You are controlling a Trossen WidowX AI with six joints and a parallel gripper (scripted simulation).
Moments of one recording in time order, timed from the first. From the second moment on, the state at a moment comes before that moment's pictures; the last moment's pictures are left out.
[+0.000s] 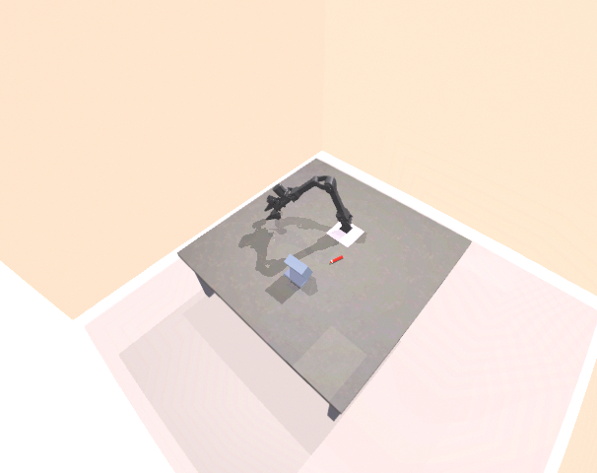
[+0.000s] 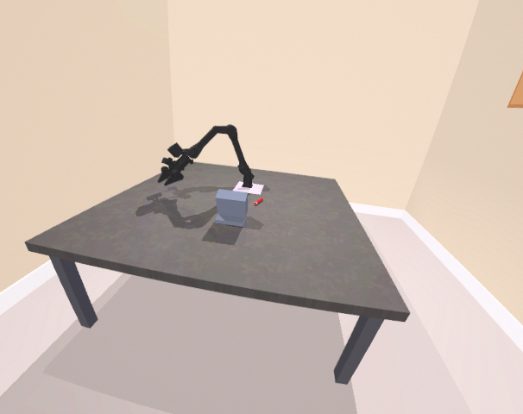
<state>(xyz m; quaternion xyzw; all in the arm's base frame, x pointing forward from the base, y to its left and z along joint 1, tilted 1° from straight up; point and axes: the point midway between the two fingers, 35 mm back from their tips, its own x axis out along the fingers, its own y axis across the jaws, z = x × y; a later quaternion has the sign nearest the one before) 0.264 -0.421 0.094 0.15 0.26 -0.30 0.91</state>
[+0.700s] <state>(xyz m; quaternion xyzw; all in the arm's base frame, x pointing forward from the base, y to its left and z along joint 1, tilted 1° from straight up) 0.366 -0.112 0.089 0.23 0.51 -0.13 0.82</state>
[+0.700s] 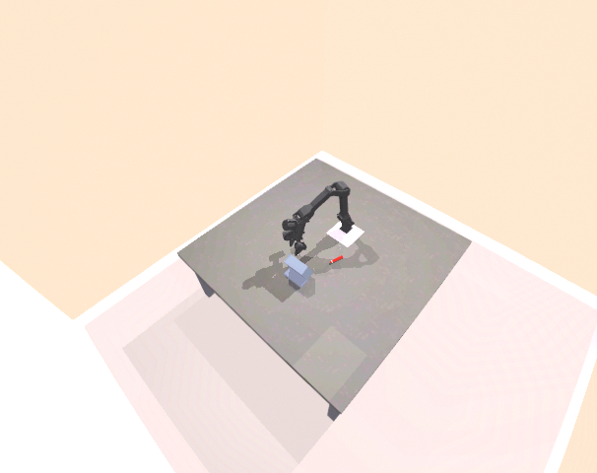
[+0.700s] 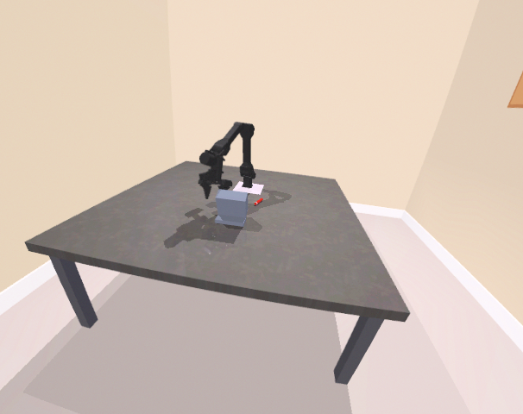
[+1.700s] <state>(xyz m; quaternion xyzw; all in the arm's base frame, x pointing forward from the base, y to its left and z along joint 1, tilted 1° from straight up) 0.264 0.095 0.114 0.14 0.68 -0.11 0.71</state>
